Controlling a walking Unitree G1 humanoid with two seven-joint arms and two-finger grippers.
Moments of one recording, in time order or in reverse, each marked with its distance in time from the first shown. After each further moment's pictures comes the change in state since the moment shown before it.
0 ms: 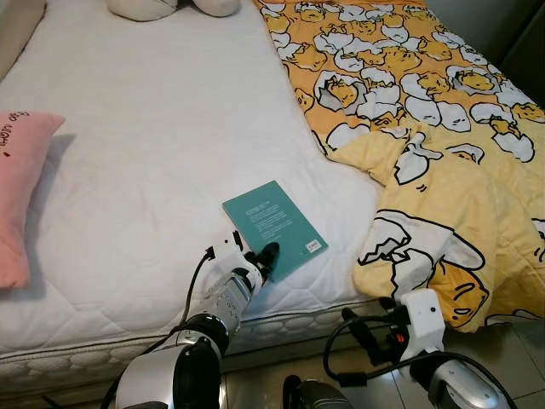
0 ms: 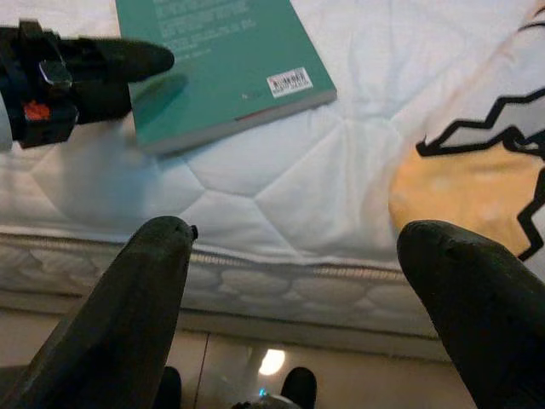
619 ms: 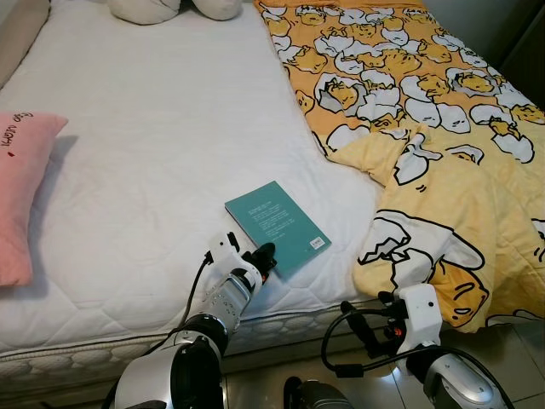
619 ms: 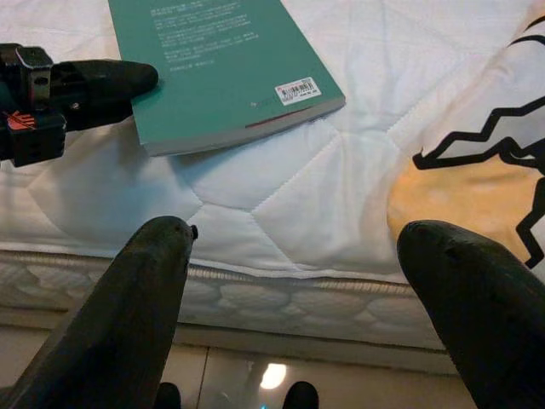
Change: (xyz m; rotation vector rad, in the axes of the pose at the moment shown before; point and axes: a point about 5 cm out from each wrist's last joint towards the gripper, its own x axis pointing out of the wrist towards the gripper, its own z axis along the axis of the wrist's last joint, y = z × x) left arm -0.001 0.000 0.000 -0.146 -0.022 -0.045; right arm 0.007 -0.001 0.001 0.015 -0.018 -0.012
